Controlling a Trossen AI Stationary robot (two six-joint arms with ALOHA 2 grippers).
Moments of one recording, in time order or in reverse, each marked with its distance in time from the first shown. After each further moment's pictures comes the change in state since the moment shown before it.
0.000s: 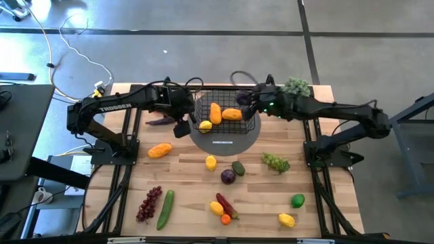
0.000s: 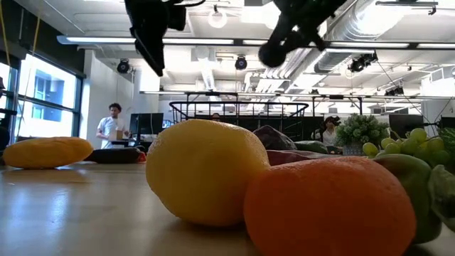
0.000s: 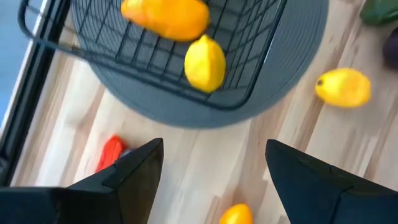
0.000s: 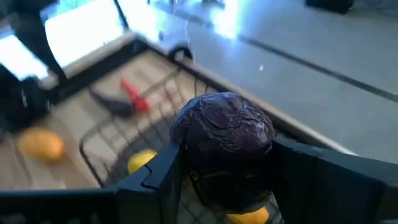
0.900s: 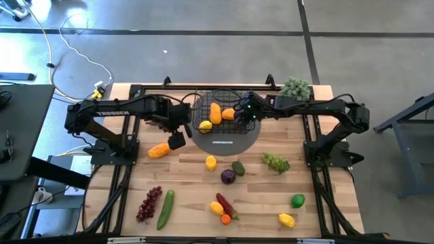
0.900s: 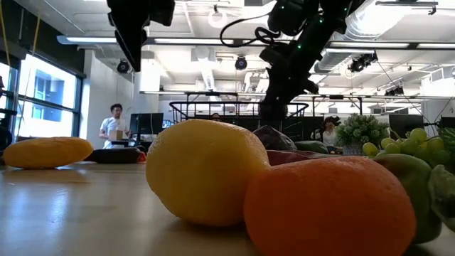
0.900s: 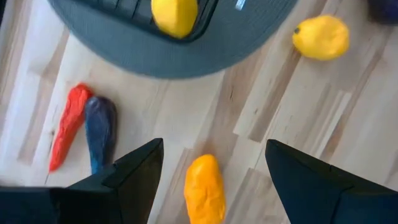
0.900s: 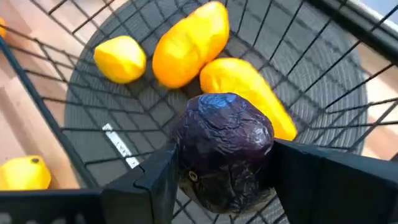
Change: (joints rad) left arm -0.151 -0.012 -0.001 -0.161 -0.007 -0.200; right arm -0.077 0.239 0.000 -0.152 -0.272 0.029
